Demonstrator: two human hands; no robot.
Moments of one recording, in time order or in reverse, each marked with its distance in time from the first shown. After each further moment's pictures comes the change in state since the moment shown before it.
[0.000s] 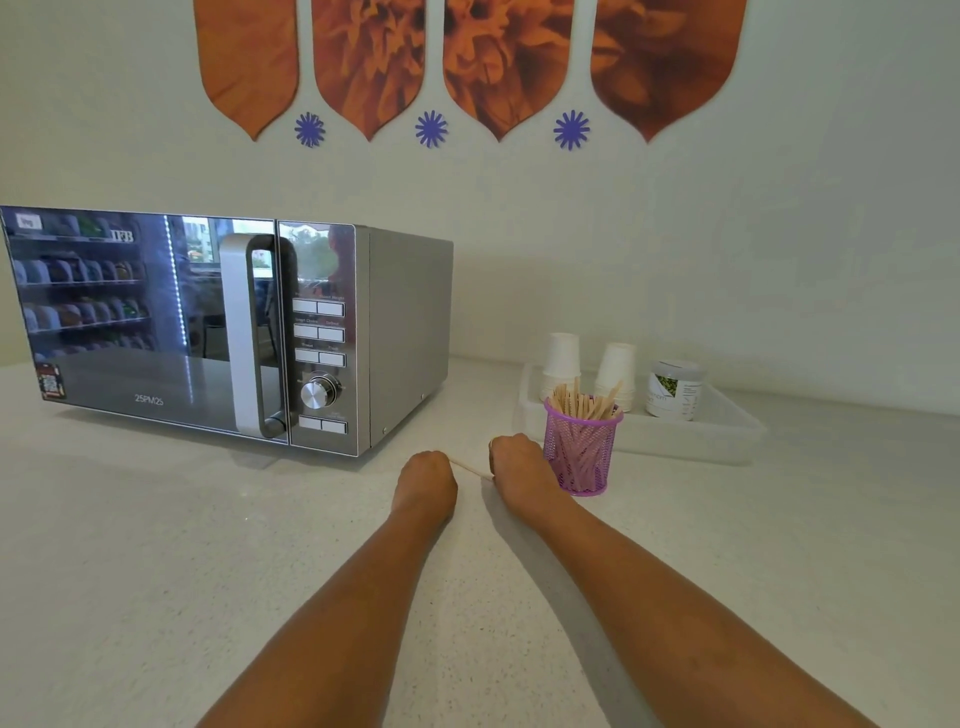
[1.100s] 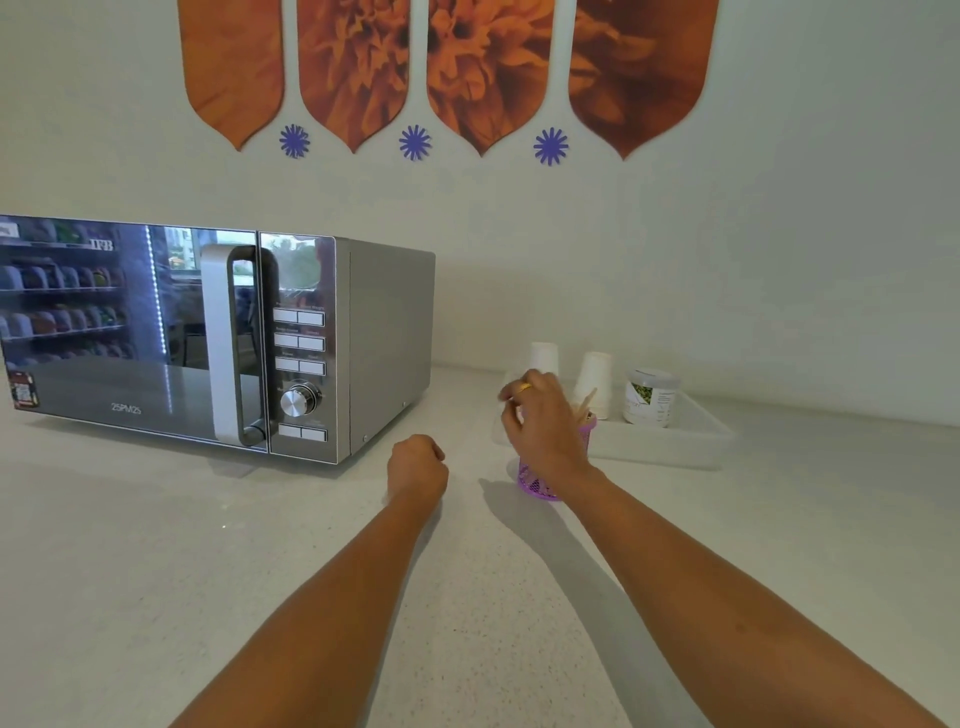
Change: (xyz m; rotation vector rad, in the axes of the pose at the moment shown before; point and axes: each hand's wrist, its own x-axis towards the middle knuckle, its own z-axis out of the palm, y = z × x) left_hand -0.001 0.023 -0.013 -0.325 0.099 -0.052; right_hand 0.003 0.039 -0.038 0.254 0.587 -0.172
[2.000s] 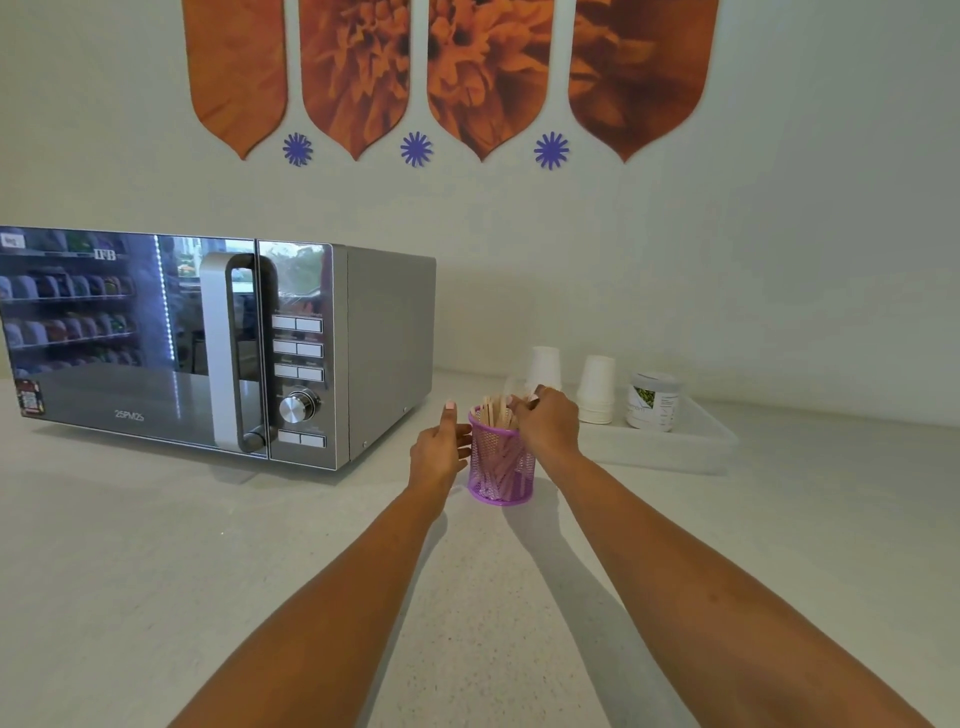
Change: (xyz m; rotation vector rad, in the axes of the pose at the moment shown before) left_hand -0.009 0.036 0.003 -0.711 -0.084 -0.141; right_hand 0.019 0.002 0.008 0.226 -0.072 0.607
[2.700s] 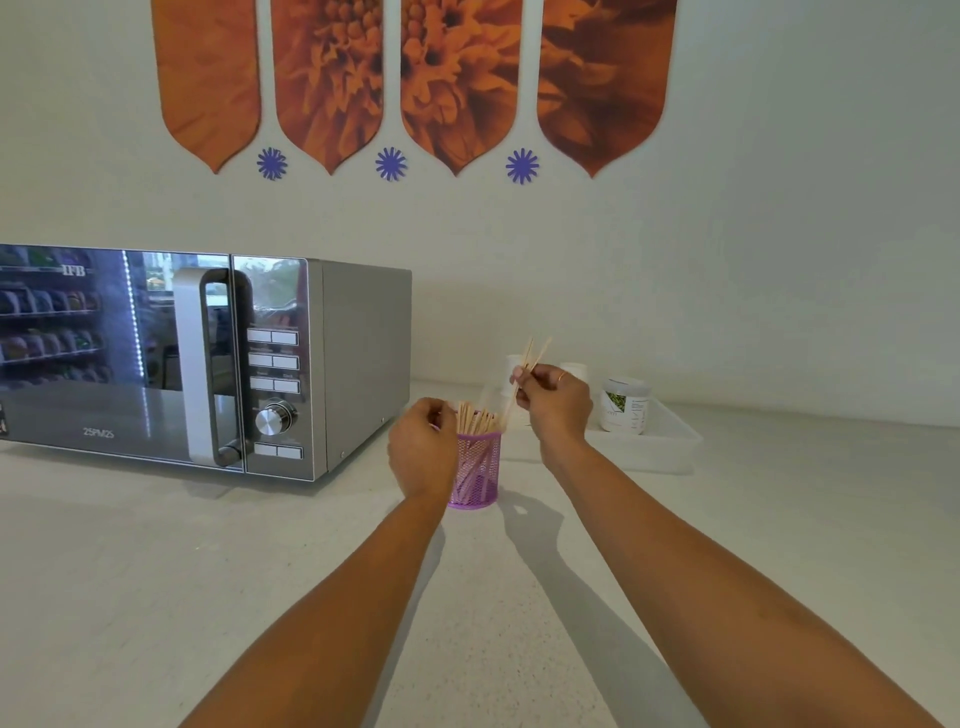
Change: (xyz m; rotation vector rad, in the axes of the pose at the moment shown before) left_hand -0.024 0.021 0.011 0.312 0.325 0.396; right_hand -0.006 -0.010 -0.044 0.615 0.151 0.071
